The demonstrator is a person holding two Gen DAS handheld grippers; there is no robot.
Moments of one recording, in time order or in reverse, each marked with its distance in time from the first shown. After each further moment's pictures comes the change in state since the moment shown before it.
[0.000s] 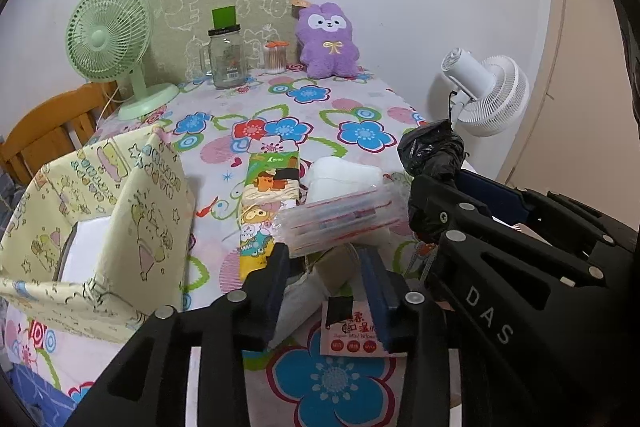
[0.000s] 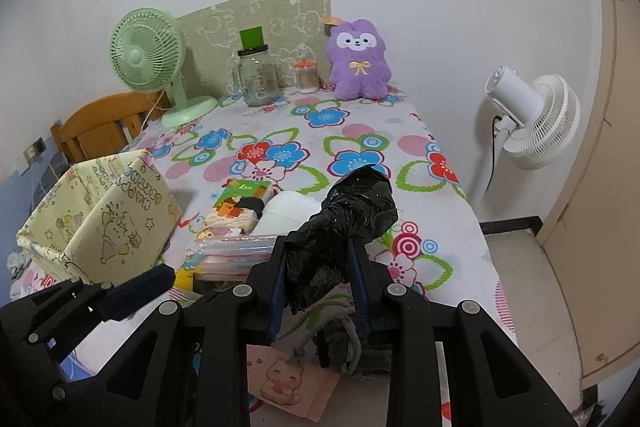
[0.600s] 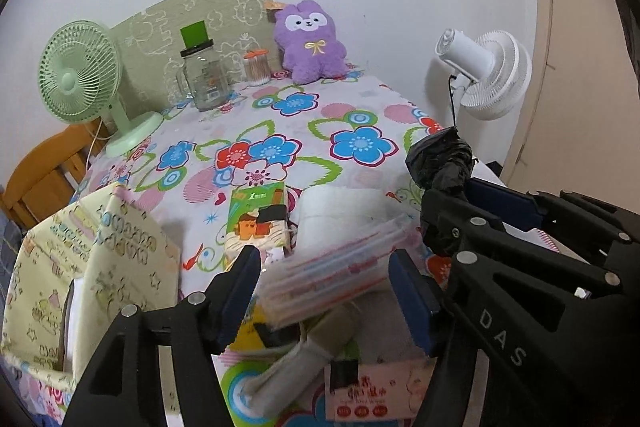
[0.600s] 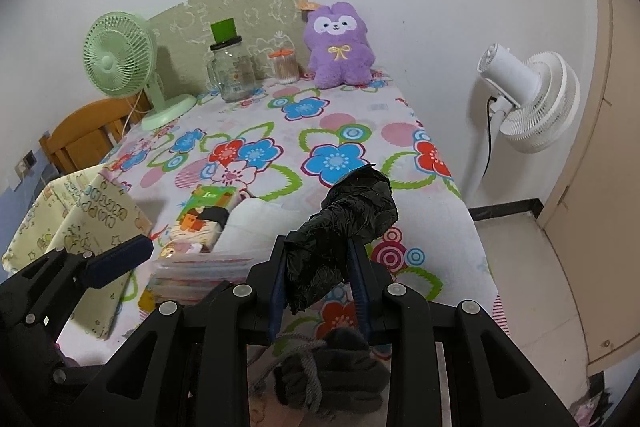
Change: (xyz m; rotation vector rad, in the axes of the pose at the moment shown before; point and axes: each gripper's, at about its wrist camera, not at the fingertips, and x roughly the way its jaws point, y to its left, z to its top) left arm 0.041 -0.017 0.029 0.129 0.012 0.043; right arm 0.034 -0.028 0.012 0.056 0.050 -0.009
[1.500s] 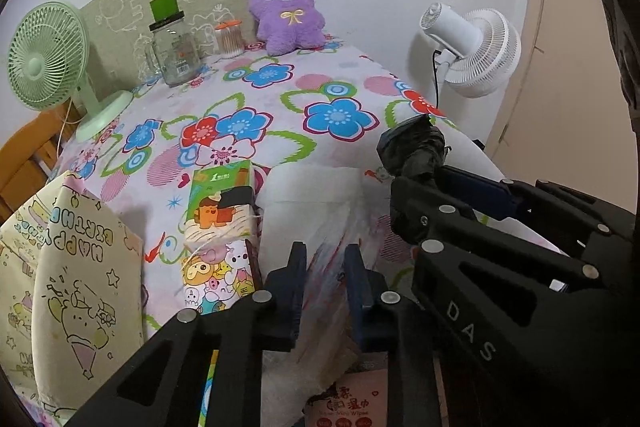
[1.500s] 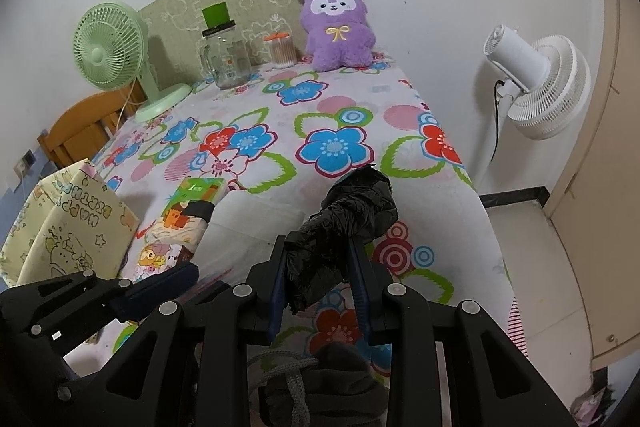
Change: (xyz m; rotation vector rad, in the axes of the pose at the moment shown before) left arm 0.020 -0.006 0.000 0.002 0.098 -0.092; right arm 0.024 -0.007 0.001 0.018 0.046 0.018
